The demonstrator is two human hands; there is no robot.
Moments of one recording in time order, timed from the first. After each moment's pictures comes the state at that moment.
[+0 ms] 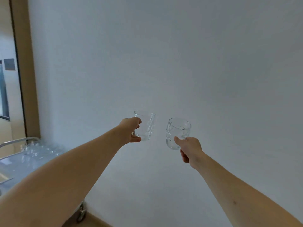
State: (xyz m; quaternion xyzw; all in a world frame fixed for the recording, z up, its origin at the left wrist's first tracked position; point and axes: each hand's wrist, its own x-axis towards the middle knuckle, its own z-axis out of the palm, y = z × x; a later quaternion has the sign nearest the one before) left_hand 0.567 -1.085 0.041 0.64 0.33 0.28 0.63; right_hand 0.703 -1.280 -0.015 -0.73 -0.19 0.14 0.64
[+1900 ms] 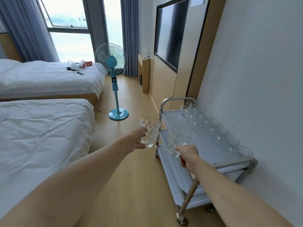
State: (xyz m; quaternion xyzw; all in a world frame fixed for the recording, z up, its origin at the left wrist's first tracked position) left_hand 0.085 -0.372 -0.213 0.35 0.66 0.37 0.55; right_hand 0.303 -0.385 -0.262 -0.71 -0.36 0.50 0.35
